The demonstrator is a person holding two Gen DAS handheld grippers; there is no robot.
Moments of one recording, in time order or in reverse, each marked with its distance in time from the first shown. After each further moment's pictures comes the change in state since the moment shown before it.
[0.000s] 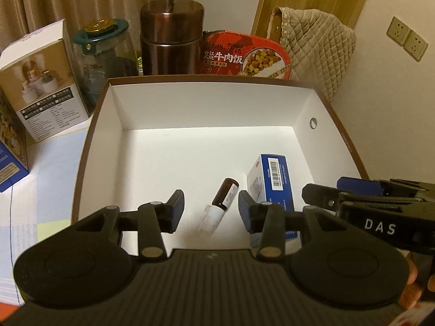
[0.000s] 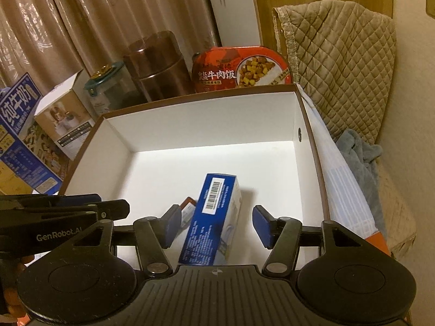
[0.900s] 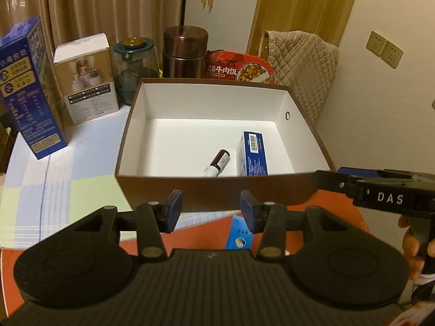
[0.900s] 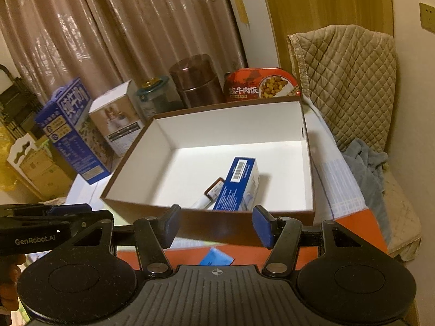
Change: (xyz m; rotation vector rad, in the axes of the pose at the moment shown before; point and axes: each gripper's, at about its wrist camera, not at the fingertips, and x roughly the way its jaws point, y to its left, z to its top) left arm -0.127 -0.018 -0.088 -0.019 -0.106 0.028; right arm -0.108 0.006 -0.059 -0.048 -0.084 0.131
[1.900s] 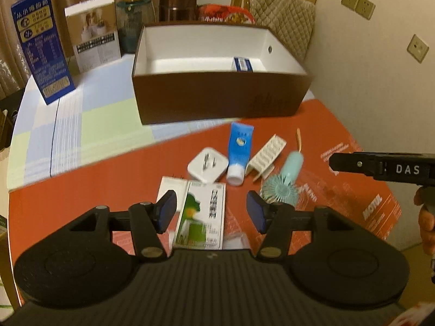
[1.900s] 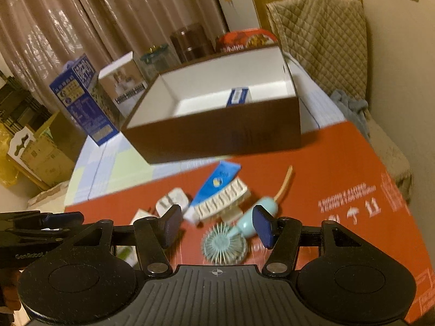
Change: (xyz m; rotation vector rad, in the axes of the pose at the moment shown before) left arm -0.056 0.022 -0.126 0.076 0.123 -0.046; right arm -0.066 0.038 -0.121 0.110 0.085 -0.064
